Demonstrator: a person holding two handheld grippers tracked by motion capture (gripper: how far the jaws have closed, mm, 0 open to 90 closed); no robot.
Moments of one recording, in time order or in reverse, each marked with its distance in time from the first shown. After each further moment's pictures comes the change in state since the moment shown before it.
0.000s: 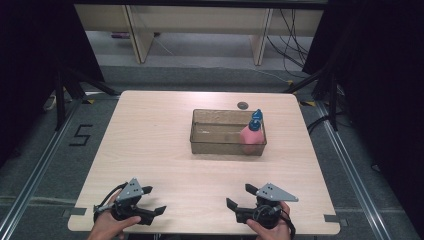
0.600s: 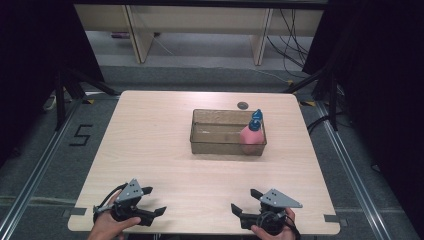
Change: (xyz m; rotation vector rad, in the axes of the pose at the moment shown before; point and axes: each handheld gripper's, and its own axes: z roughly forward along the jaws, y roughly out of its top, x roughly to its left) left arm -0.002 0.000 -0.001 -0.004 -0.009 0.005; right arm -0.001 -0.011 -0.013 0.031 -0.028 -0.023
